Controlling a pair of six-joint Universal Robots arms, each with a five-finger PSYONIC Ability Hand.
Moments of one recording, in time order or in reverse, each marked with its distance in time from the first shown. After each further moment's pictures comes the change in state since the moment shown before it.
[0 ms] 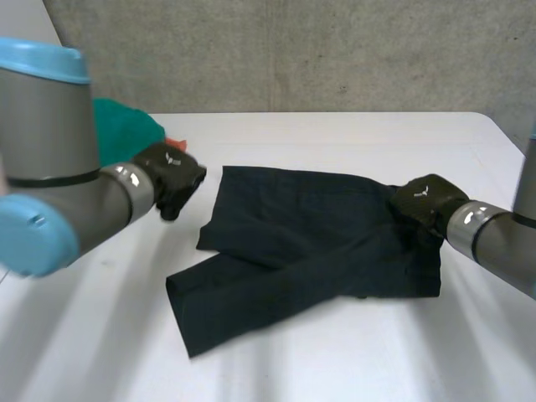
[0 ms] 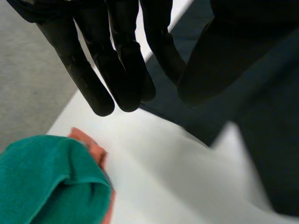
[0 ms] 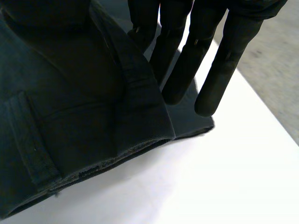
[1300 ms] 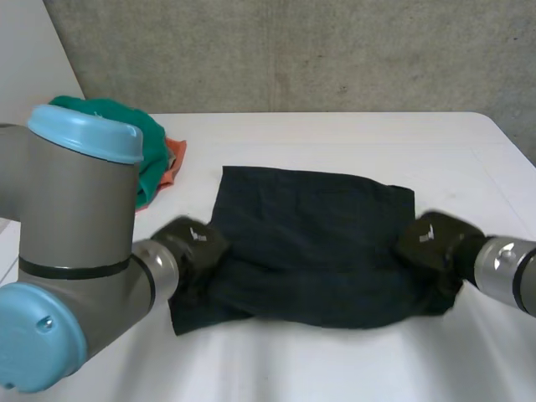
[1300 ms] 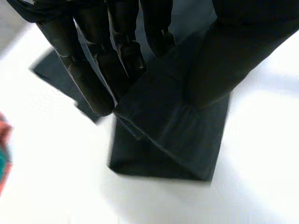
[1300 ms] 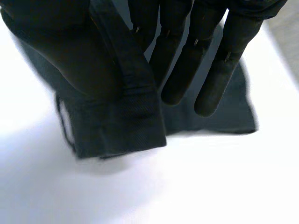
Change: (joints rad) left arm -0.181 0.134 -0.309 -0.089 -0.080 -0.100; right arm -0.065 -0.214 0.212 0.224 -0.141 -0.328; left_hand 0.030 -0.004 -0.005 -0.005 -0.030; right_hand 0.000 0.000 0.000 0.000 0.000
